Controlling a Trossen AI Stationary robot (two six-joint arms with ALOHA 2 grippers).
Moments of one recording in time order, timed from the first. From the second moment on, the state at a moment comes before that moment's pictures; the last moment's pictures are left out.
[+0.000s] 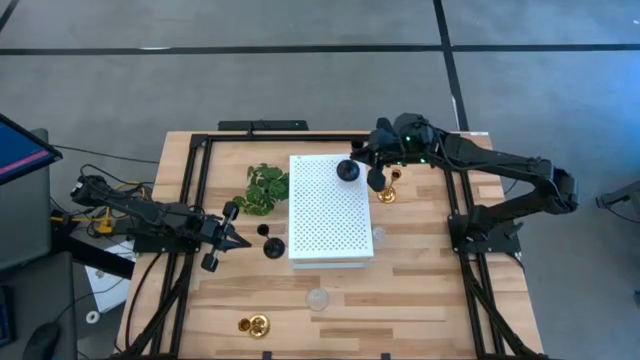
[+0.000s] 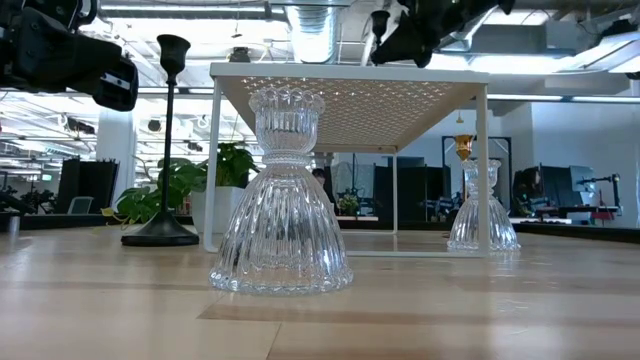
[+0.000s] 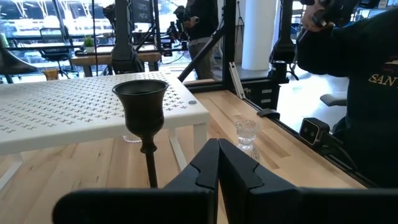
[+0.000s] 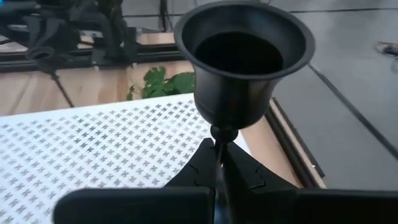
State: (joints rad) left arm -0.36 0.10 0.01 0.23 -0.06 0.06; right arm -0.35 1.27 1.12 -0.32 -0.11 -0.13
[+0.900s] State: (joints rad) left arm -0.36 0.23 0.01 0.26 -0.06 0.06; right arm -0.38 1.38 1.12 -0.25 -0.19 -0.13
